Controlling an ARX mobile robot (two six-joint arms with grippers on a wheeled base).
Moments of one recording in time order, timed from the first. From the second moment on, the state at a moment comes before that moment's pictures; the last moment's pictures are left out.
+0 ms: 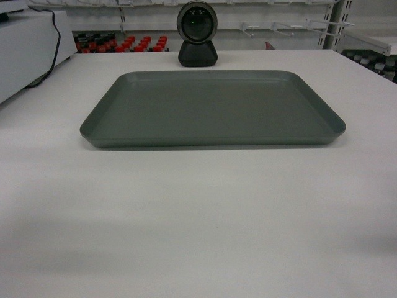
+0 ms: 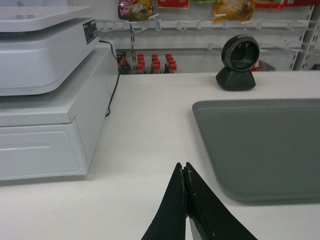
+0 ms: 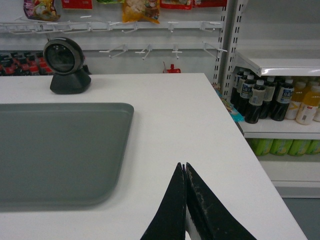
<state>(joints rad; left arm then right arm) -0.07 0.93 0.26 0.66 -0.07 -0.02 0.03 1.07 0.31 0.75 0.01 0.00</state>
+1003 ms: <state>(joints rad) 0.00 0.26 0.01 0.26 0.00 -0.01 0.00 0.32 0.01 0.32 0.00 0.00</state>
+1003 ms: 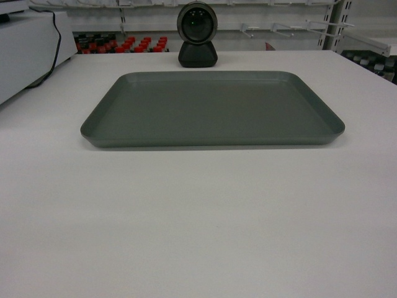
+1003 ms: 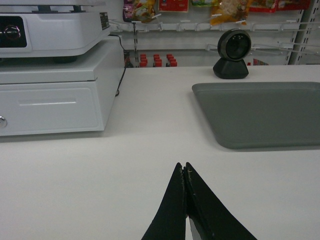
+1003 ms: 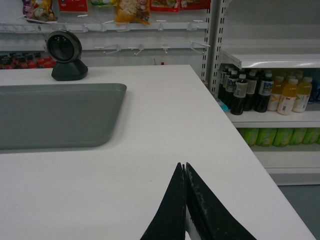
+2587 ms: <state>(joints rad) 0.00 0.01 0.01 0.00 0.00 -0.01 0.00 0.00 0.01 0.00 0.00 0.00</state>
